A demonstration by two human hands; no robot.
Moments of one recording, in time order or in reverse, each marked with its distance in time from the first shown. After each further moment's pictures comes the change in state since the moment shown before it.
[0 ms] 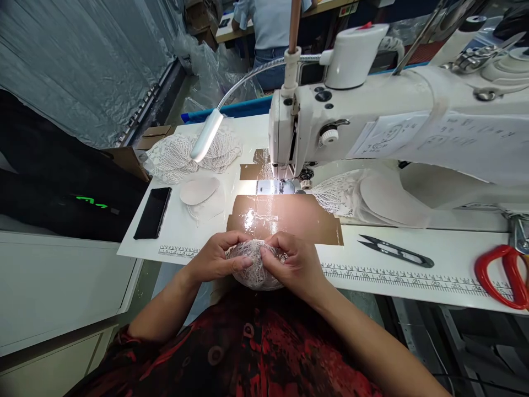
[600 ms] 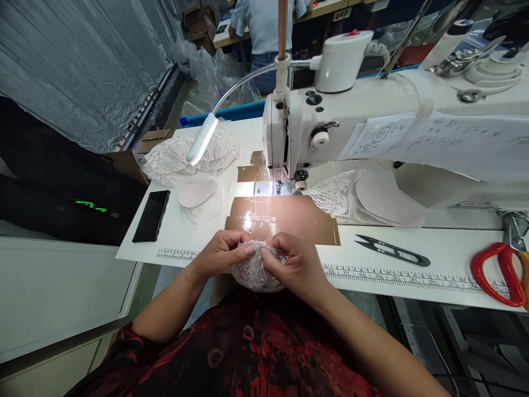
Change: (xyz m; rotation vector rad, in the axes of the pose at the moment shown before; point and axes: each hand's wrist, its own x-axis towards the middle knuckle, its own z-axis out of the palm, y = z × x) left_hand 0.014 -0.007 0.010 -0.316 -0.032 -0.117; right_hand -0.001 0.001 -0.005 0.060 0.018 0.022
